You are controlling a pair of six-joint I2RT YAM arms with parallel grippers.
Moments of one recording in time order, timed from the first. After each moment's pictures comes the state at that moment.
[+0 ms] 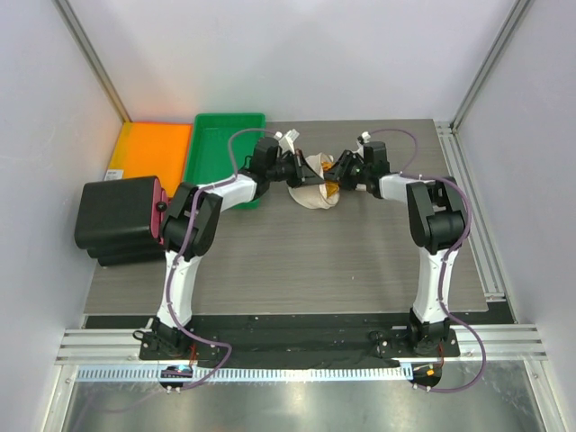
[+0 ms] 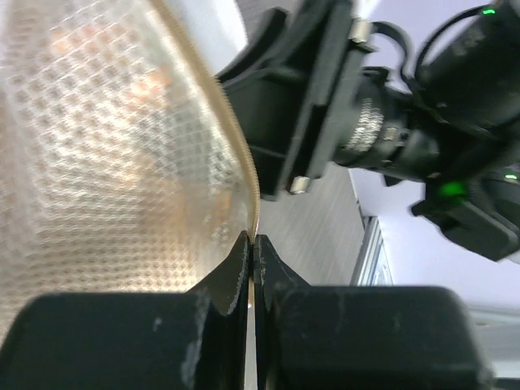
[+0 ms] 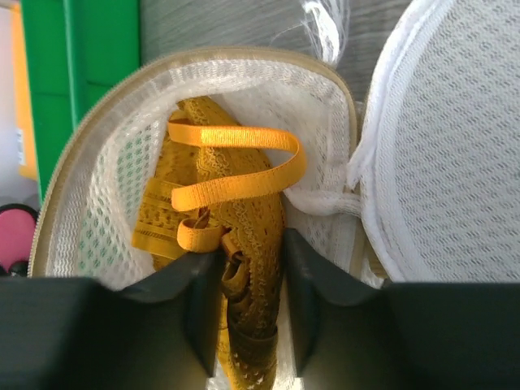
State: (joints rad) left arm -0.49 2.19 1.52 0.32 0.69 -0.80; right arm 0.20 2.11 1.27 0.26 -0.47 0.71
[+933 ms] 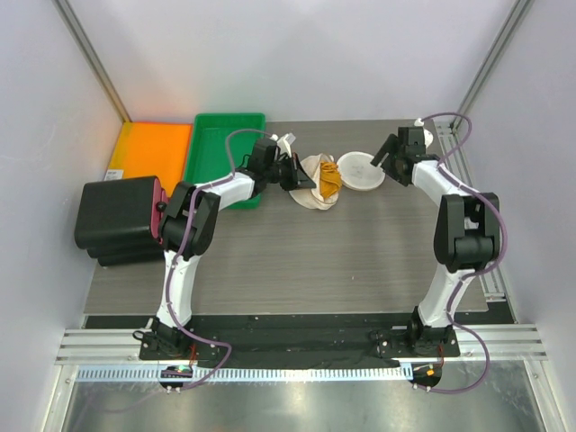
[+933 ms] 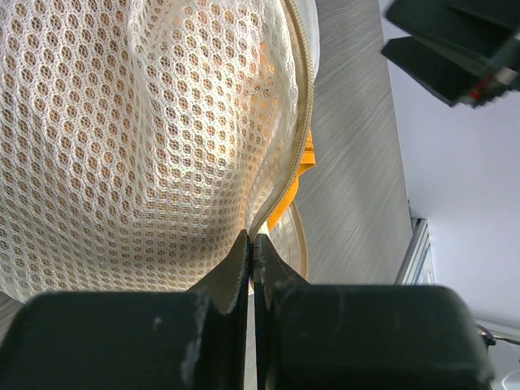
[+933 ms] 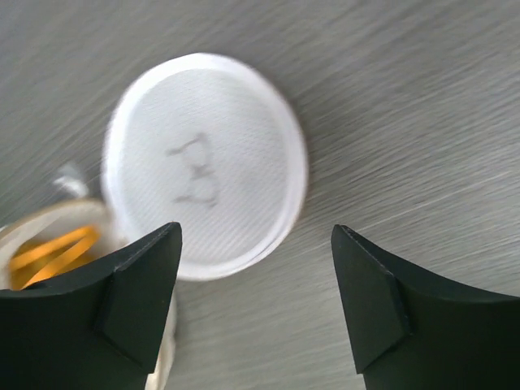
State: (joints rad) left arm -0.46 2.20 1.54 0.14 0.61 -0.68; right arm 0.06 1.83 1.34 -0.24 0.06 0.60
